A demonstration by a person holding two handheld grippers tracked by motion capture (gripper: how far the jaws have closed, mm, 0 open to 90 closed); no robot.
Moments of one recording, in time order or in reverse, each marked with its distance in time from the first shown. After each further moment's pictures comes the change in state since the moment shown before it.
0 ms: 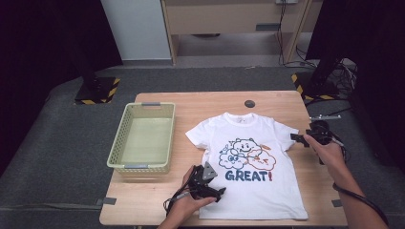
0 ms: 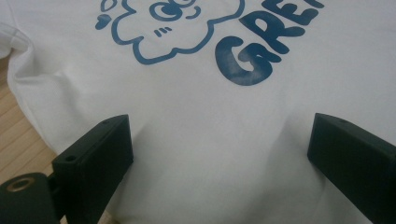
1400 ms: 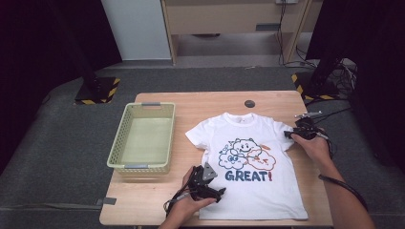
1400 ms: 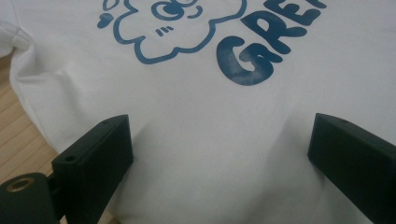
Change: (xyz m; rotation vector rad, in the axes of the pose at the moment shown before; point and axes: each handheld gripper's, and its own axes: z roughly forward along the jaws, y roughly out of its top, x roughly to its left) left arm -0.002 -0.001 -0.001 0.000 0.014 -0.011; right arm 0.009 0.013 0.048 0.076 -0.061 -0.105
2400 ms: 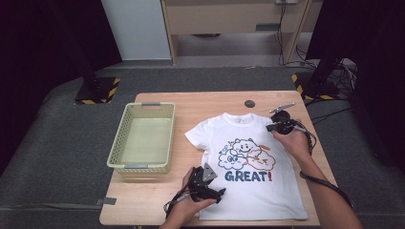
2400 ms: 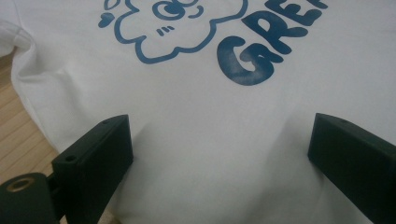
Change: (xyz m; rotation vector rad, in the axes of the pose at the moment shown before) left arm -0.002 -0.001 -0.001 0.001 0.010 -0.008; right arm 0.089 0.050 -0.015 0.033 0.058 -0.140
